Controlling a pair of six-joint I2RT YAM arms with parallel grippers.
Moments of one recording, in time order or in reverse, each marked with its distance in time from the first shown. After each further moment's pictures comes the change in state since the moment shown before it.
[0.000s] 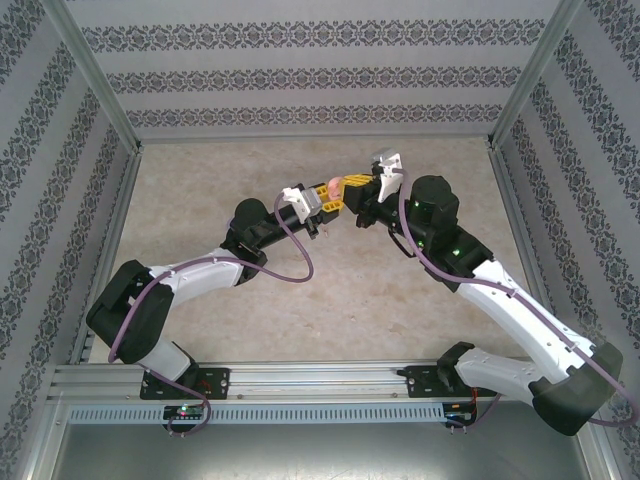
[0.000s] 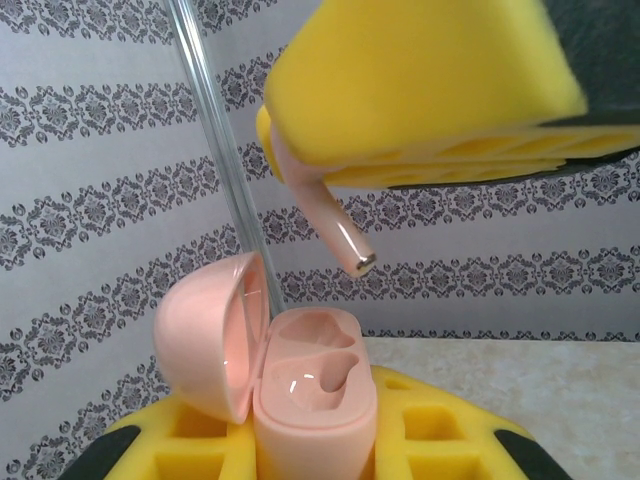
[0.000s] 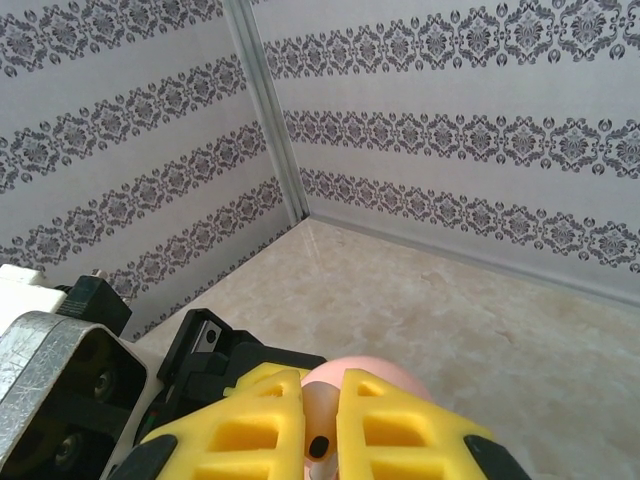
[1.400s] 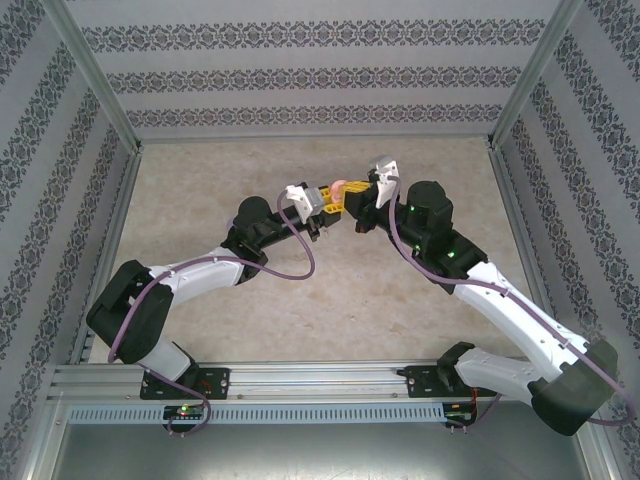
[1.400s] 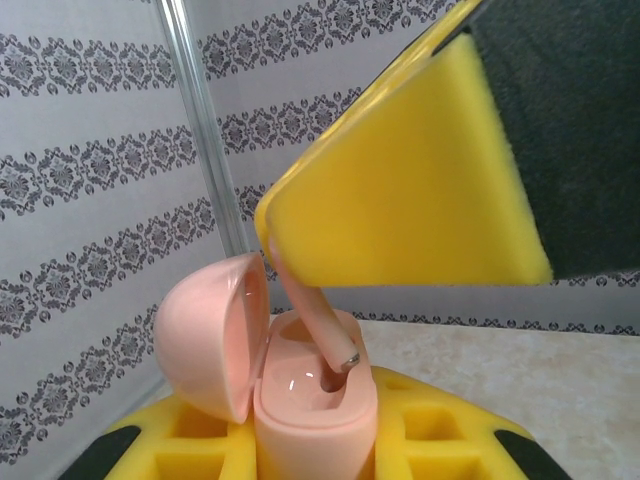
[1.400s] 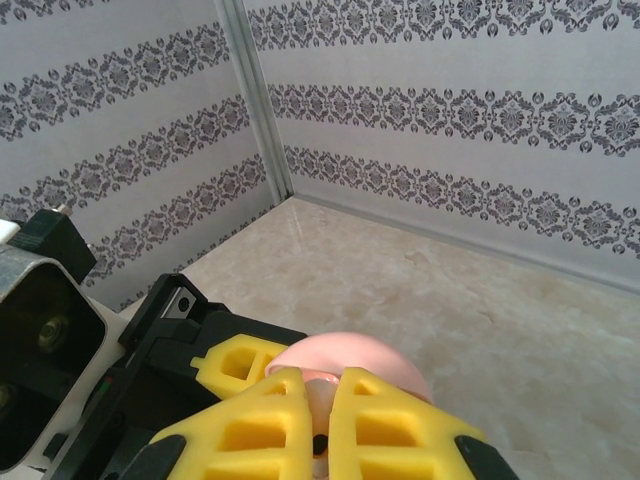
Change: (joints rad) left arm -0.002 -0.001 0.015 -0.072 0.019 -0.050; right arm -0.021 0.002 -0.074 0.035 0.002 -0.054
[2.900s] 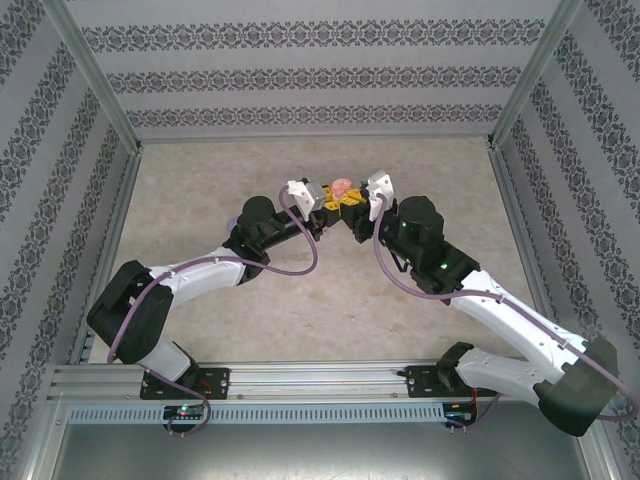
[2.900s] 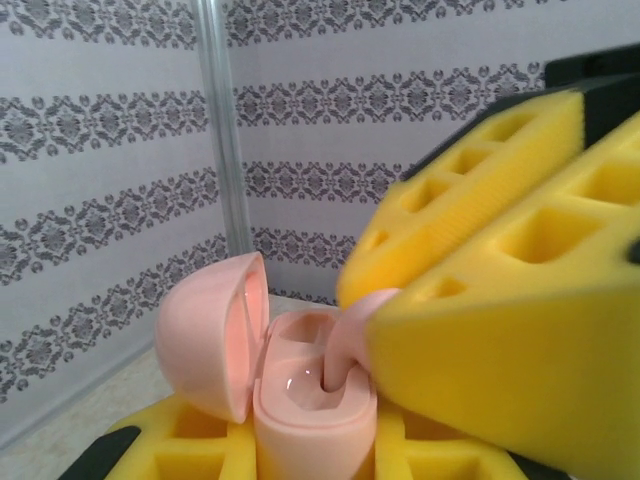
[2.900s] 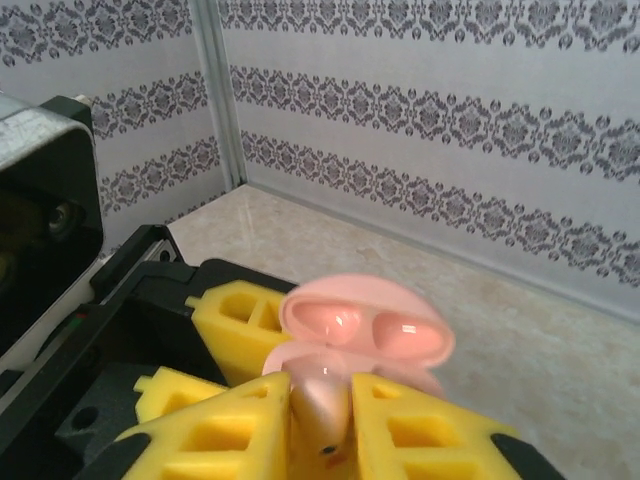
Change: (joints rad) left arm -0.016 0.000 0.016 -0.051 -0.075 -0.100; right arm 0.087 -0.024 -0.085 0.051 0.182 -0.100
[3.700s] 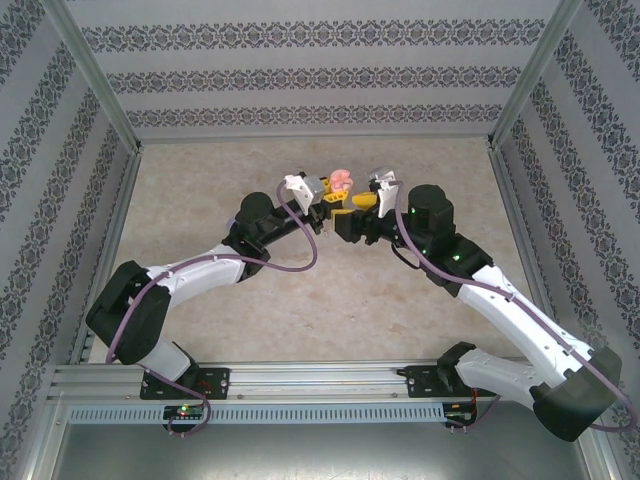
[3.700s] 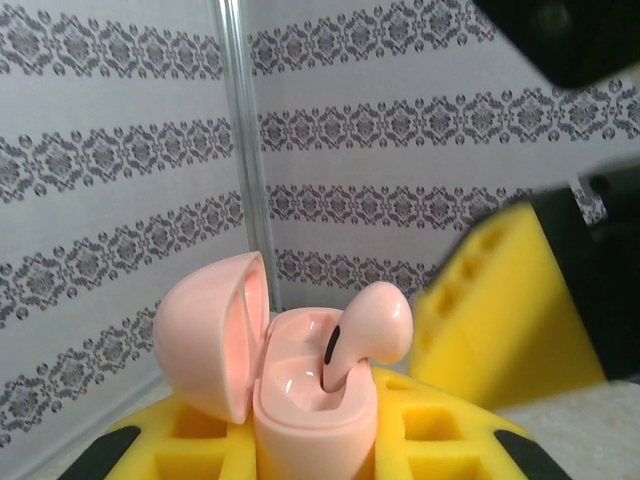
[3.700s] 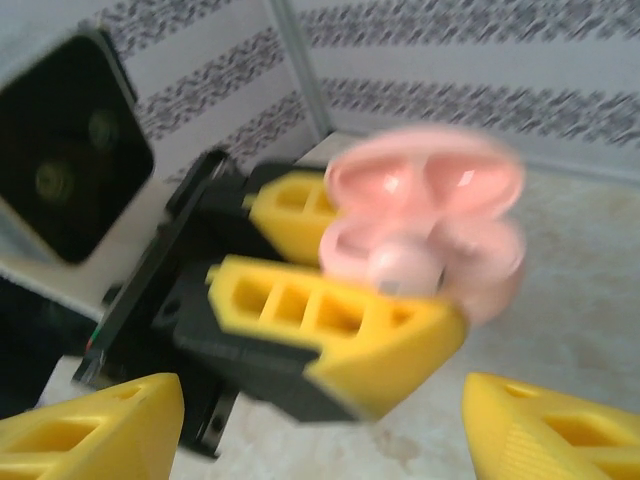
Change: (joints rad) left arm 0.000 -0.006 0.036 0.003 -0.035 0.011; right arm -0.106 -0.011 0.076 -0.196 -0.340 0.203
